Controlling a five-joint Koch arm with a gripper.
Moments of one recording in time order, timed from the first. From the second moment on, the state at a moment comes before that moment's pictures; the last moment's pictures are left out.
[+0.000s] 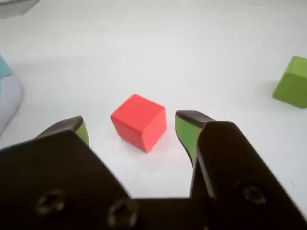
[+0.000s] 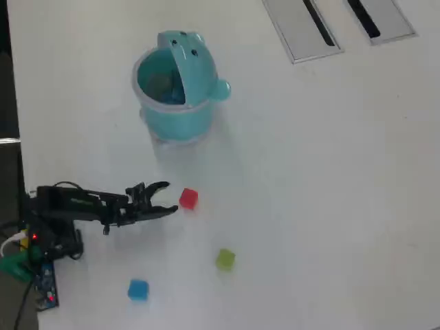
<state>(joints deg) -0.4 94.3 150.3 -35.2 -85.5</state>
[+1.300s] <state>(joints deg) -0.4 70.1 132.9 -43.6 -89.4</state>
